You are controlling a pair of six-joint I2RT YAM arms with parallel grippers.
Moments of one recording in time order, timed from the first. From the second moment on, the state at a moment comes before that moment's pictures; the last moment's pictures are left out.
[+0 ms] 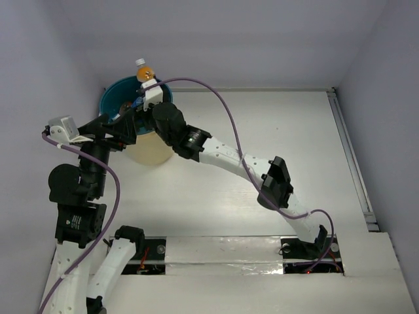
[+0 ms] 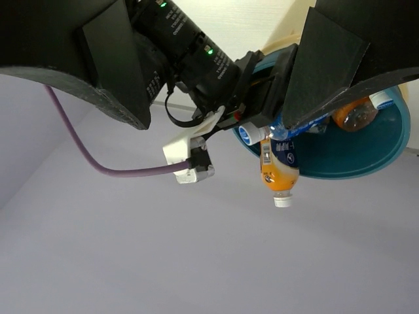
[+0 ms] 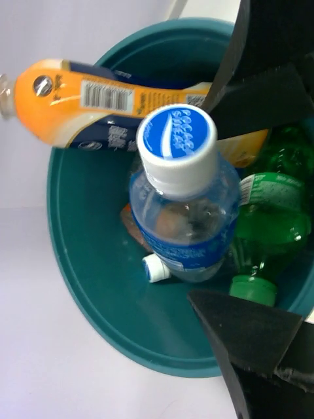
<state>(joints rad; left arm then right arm) -0.20 0.58 1.07 -0.19 -0.10 -0.42 1.07 2.32 2.36 -0.02 0.44 0.03</state>
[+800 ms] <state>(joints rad) -0.20 0.52 1.09 -0.30 0.01 -0.47 1.07 1.07 1.13 0.30 0.54 0.30</state>
